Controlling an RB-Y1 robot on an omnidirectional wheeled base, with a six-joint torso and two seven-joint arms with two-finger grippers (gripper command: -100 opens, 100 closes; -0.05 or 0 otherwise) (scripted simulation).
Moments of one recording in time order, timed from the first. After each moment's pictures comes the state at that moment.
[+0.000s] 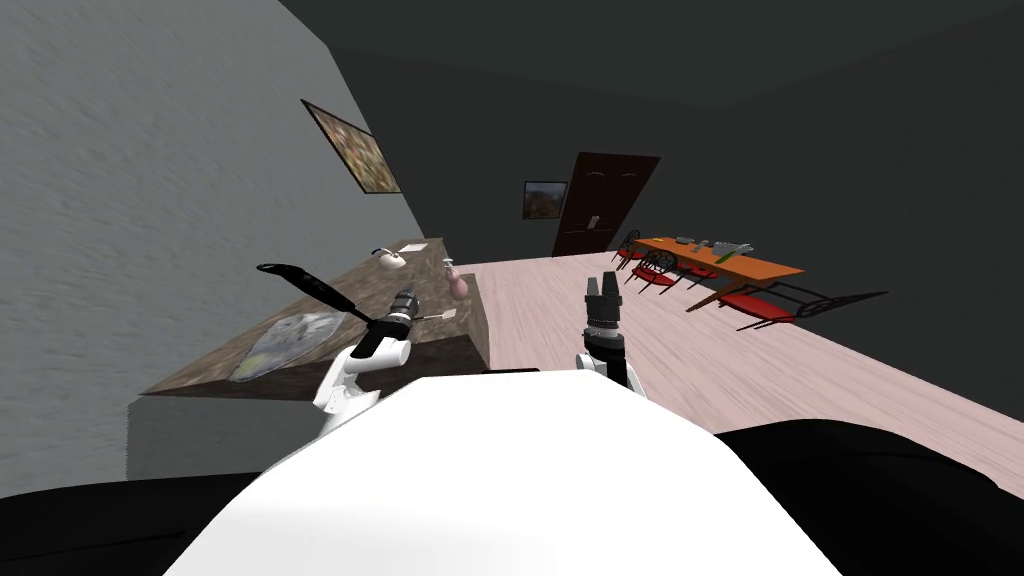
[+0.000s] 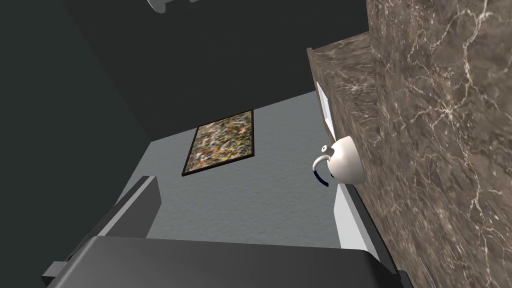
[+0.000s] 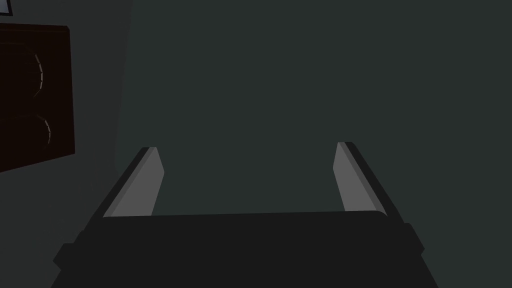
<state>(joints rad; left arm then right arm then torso) 0.30 0.34 0.25 -2.12 0.08 0.39 0.00 0.53 -0.02 -0.03 -2.22 0.09 -0.64 0.09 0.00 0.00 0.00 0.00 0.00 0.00</state>
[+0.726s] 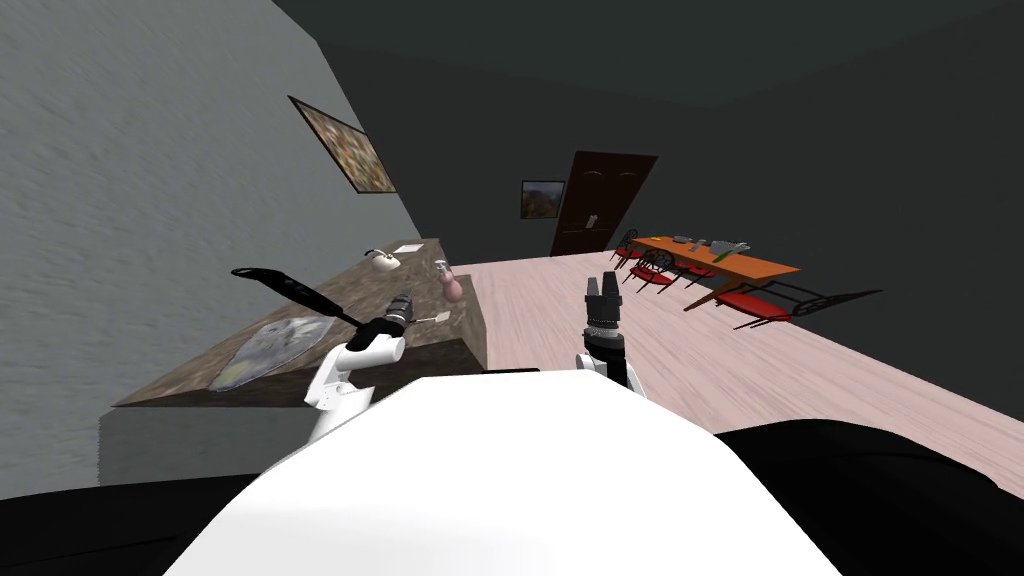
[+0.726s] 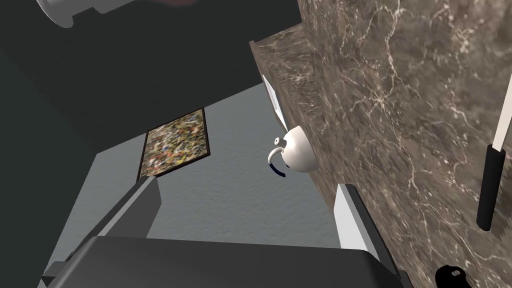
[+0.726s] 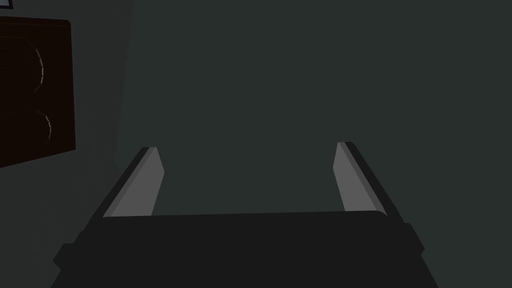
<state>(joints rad) 0.28 0.37 0.29 -2.10 0.10 0.60 -0.03 0.53 -0.02 -0.03 -2.22 0.09 -0.64 0.09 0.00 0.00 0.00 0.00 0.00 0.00</state>
